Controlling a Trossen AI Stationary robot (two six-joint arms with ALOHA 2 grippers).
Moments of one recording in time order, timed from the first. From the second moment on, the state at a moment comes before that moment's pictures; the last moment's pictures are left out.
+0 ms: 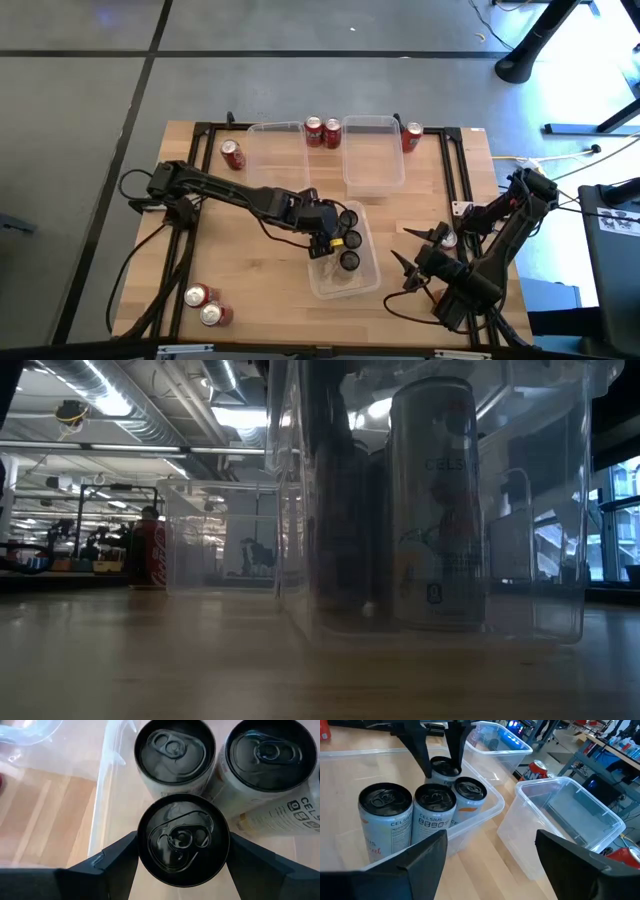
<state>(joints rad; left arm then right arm) -0.18 1.84 1.56 -0.75 -0.31 -0.33 0.96 1.56 1.26 -1.41 1.12 1.38</state>
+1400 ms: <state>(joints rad) -0.22 1.85 1.71 -0.92 -0.33 -0.29 0.96 1.55 1.27 -1.45 1.06 1.38</state>
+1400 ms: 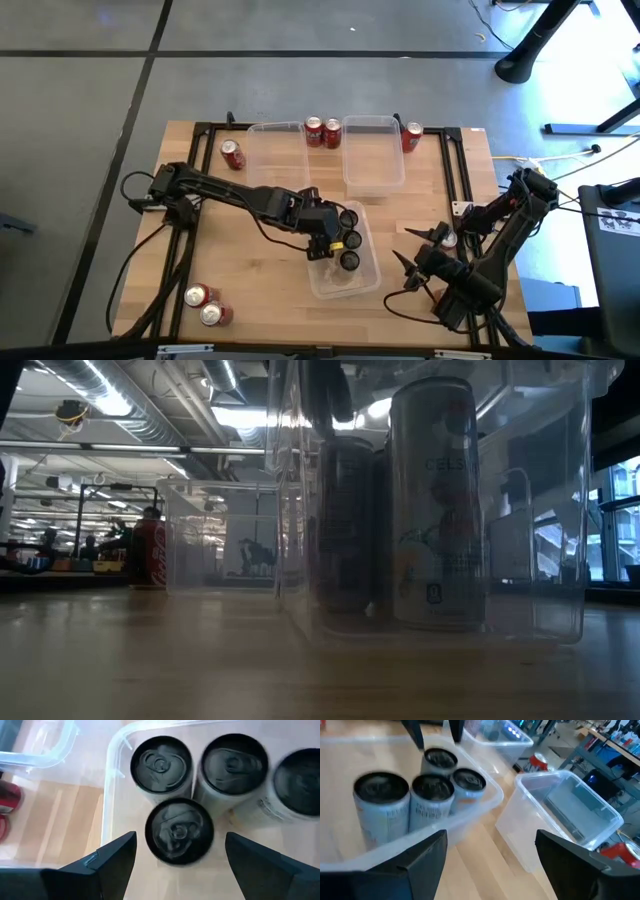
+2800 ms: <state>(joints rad) -0.37 1.71 1.71 -1.06 -0.49 -0.36 0.94 1.15 1.06 -1.57 0.22 1.05</state>
